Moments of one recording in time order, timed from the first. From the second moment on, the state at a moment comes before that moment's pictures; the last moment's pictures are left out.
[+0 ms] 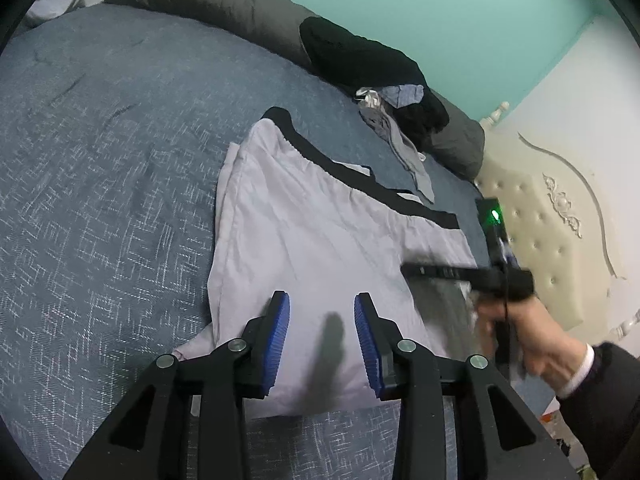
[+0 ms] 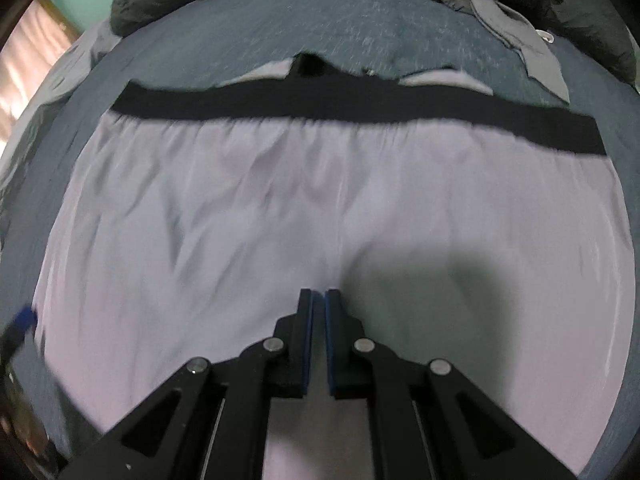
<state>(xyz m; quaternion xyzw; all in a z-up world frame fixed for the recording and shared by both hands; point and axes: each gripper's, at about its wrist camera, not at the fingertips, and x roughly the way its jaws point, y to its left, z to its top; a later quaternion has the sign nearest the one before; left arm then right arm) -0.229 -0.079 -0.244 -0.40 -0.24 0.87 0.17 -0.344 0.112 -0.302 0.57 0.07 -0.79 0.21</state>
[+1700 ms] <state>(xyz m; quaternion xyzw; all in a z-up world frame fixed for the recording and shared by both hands) -0.229 -0.091 -0.251 -0.41 -0.25 0.86 0.16 -0.371 0.126 -0.282 0.58 0.02 -0.78 0.24</state>
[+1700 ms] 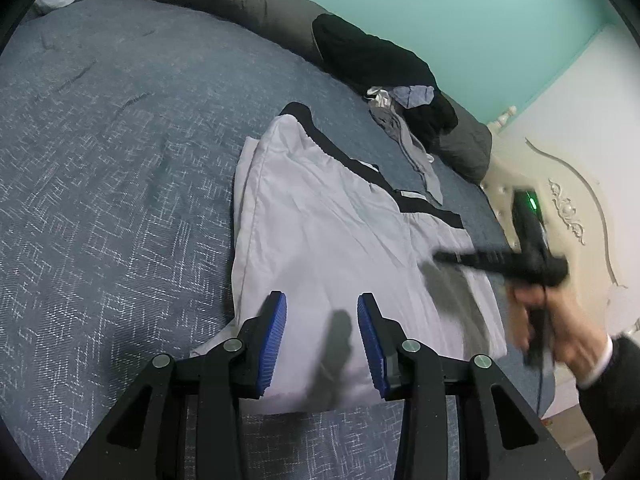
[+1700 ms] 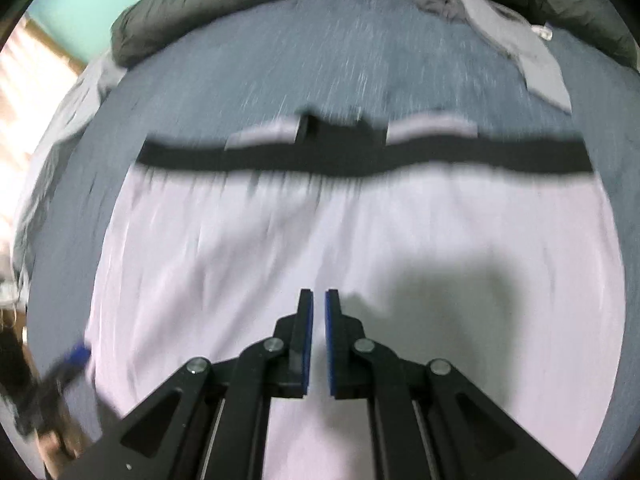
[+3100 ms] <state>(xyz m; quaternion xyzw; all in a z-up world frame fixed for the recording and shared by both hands) -0.228 -0.133 -0.247 -0.43 -0.29 0.84 0.13 -0.245 0.200 -0.310 0.60 -0.09 -0.76 0.25</state>
